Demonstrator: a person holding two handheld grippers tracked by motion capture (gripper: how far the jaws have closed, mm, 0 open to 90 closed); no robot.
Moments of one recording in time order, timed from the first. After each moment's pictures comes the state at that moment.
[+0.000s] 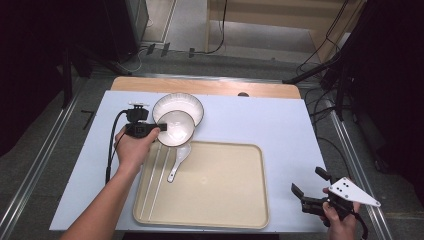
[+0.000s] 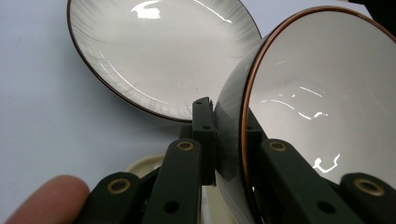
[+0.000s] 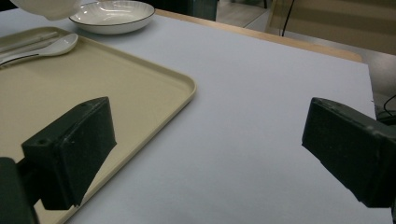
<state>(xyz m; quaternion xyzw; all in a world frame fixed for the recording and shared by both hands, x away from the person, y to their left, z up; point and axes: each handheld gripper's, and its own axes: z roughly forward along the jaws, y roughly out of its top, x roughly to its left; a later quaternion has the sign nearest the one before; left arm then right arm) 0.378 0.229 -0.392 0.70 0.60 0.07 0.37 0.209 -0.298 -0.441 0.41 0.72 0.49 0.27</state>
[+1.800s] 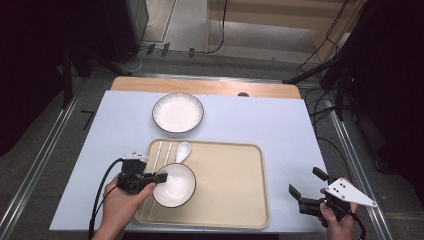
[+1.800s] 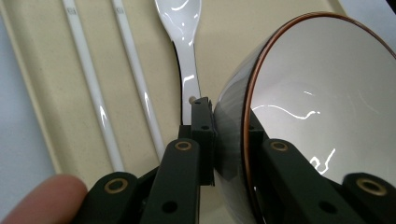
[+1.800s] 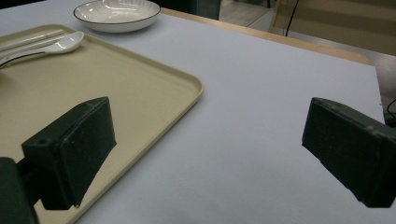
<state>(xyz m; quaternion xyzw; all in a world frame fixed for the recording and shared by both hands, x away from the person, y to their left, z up) 0.248 0.222 -0.417 0.76 0.54 0.01 0.35 0.207 -0.290 -0.440 0.41 0.73 0.48 0.27</state>
